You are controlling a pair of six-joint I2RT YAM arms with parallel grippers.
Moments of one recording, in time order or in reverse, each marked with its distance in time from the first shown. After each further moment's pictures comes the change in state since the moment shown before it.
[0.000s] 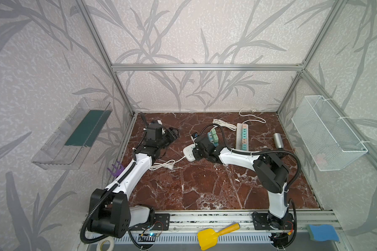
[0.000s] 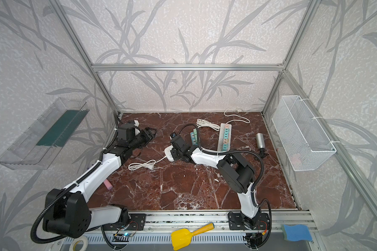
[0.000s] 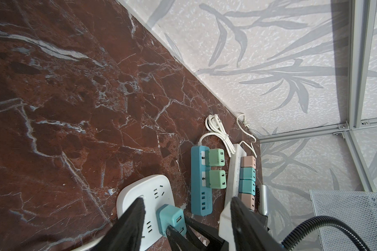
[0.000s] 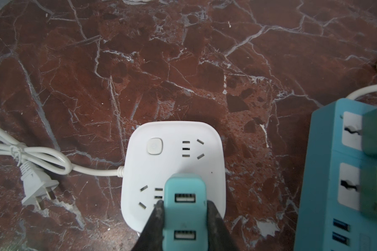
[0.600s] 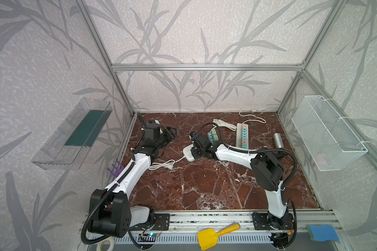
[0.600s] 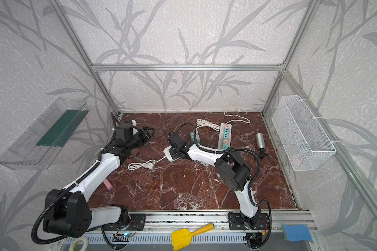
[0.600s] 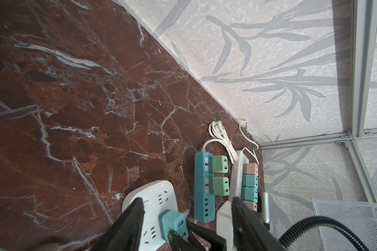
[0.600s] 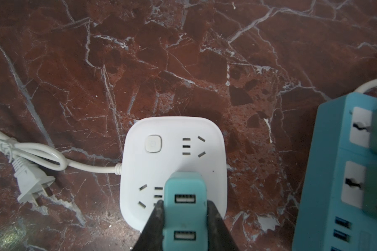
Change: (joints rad) left arm 0.038 0.000 -0.002 0.000 -0.004 0.000; right arm 0.003 0.048 0.132 -0.179 -0.002 0.016
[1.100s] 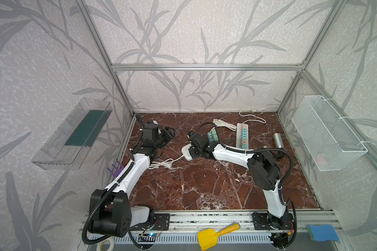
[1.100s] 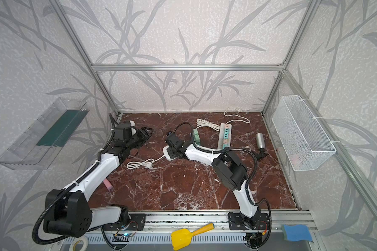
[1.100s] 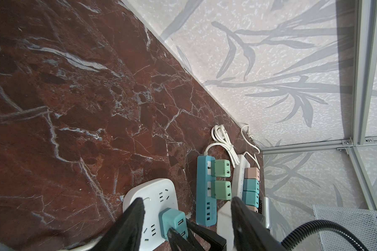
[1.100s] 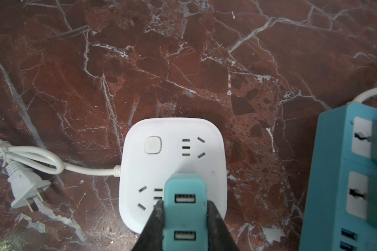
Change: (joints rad) left arm 0.021 0.000 -0.011 0.008 0.006 -0.010; right arm 0.017 0.043 0.044 0.002 0.043 0.015
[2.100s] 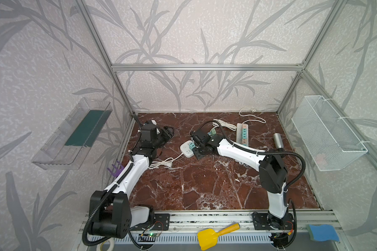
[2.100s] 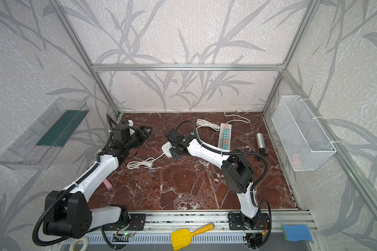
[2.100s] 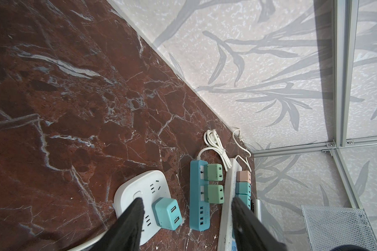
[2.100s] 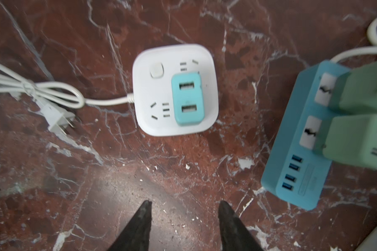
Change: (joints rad) left arm 0.019 -0.012 -0.024 0.067 0.027 -0.014; right arm -0.023 -0.092 0.162 -0.367 -0.054 -0.039
